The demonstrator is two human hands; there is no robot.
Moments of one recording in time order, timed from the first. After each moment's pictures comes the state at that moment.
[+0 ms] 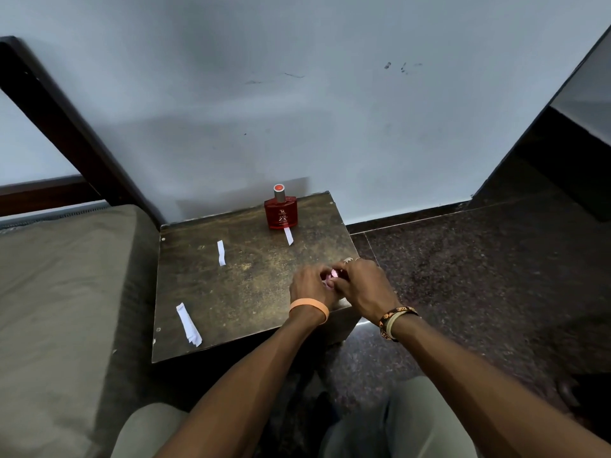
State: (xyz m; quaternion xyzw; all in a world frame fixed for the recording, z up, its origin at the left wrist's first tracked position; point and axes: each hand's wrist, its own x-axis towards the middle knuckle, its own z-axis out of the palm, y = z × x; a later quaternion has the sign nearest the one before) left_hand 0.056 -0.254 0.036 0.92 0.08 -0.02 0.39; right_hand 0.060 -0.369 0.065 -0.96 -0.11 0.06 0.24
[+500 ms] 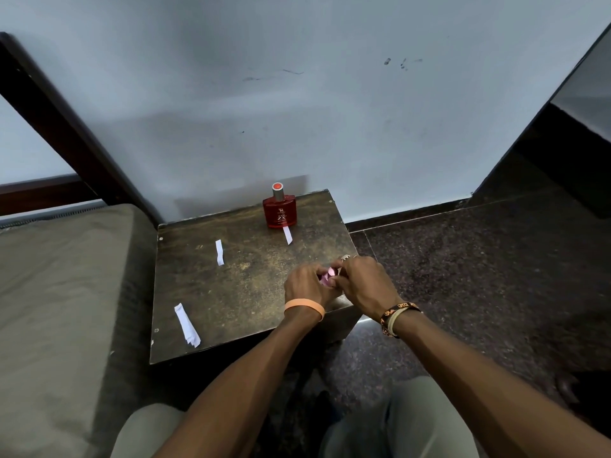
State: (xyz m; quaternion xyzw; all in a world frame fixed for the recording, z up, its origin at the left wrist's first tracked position) left_hand 0.062 -0.248 0.028 0.93 0.08 0.01 0.37; right_hand 0.065 -0.370 0.066 -0.97 -0.10 0.08 0.23
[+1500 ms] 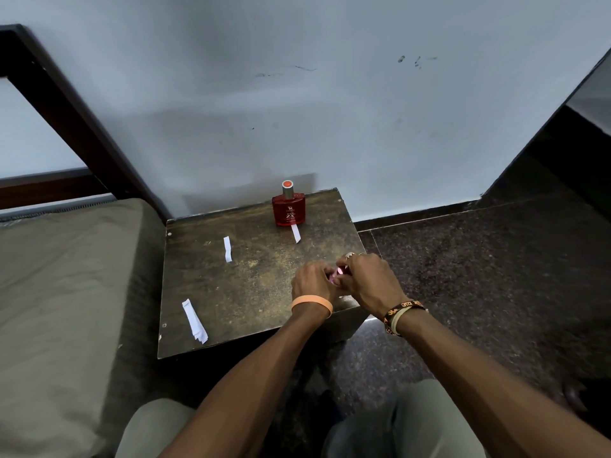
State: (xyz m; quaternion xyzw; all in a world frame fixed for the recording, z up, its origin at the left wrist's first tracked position) left_hand 0.068 -0.245 0.020 0.93 0.12 0.00 0.36; right_hand 0.069 -0.359 0.073 -0.97 -0.12 0.08 0.20
